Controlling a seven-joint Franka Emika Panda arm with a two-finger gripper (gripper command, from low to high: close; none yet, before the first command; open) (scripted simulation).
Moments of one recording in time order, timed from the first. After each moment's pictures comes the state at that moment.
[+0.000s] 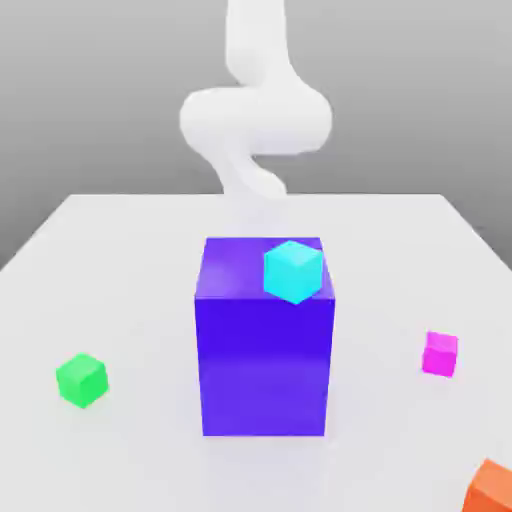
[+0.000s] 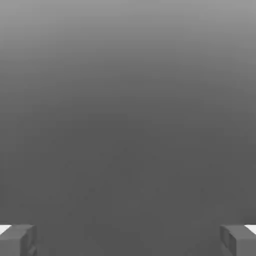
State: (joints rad) arm 0.06 -0.75 0.00 -2.33 -0.01 2.33 0.70
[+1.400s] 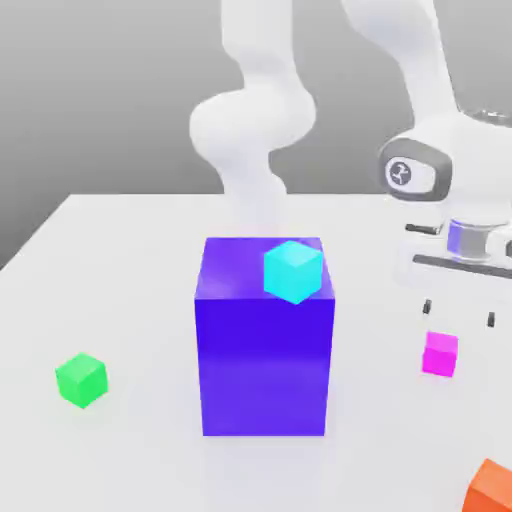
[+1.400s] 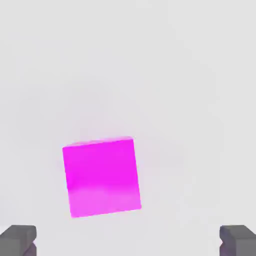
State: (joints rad) arm 0.84 0.08 0.06 -2.80 -0.02 2.89 -1.09
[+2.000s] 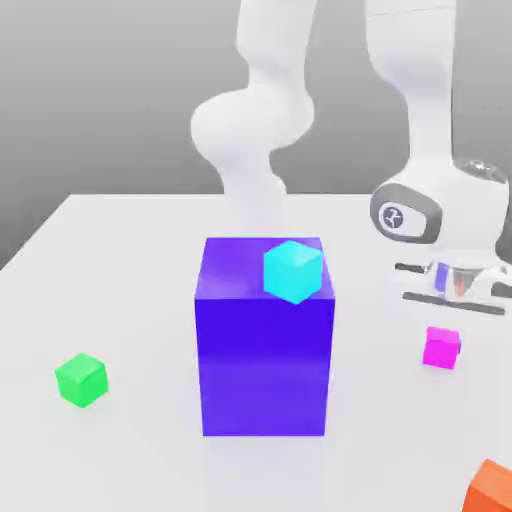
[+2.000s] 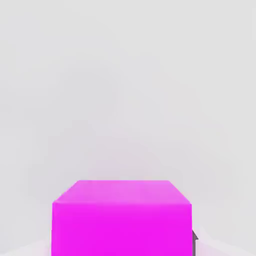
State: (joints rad) arm 0.85 0.14 0.04 -2.79 -0.02 2.93 -1.10
